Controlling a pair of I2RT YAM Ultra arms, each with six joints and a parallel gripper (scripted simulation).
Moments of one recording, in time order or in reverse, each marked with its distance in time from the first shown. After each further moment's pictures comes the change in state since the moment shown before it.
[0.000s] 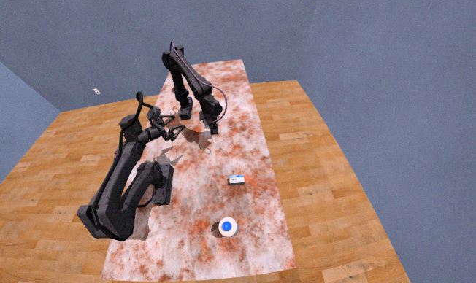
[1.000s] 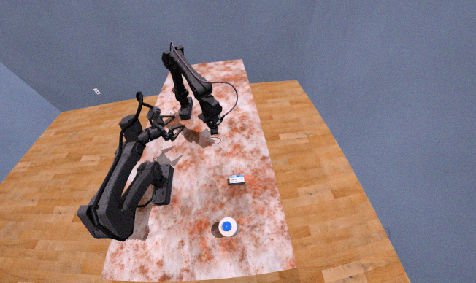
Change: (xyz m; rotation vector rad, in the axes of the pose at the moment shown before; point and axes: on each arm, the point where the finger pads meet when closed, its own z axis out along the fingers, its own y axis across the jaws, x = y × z) left arm 0.003 -0.003 -0.001 0.008 0.016 -0.659; right arm 0.000 0.000 0.000 0.000 0.000 0.000
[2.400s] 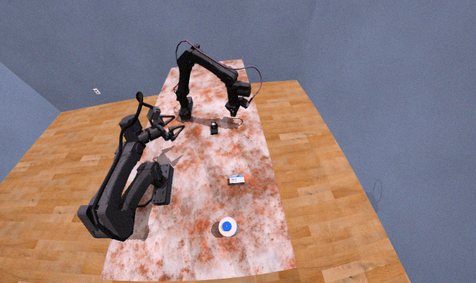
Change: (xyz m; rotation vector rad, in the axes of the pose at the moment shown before) left arm -0.029 0.166 0.012 0.005 -0.040 -0.332; right arm 0.000 0.000 0.000 0.000 0.000 0.000
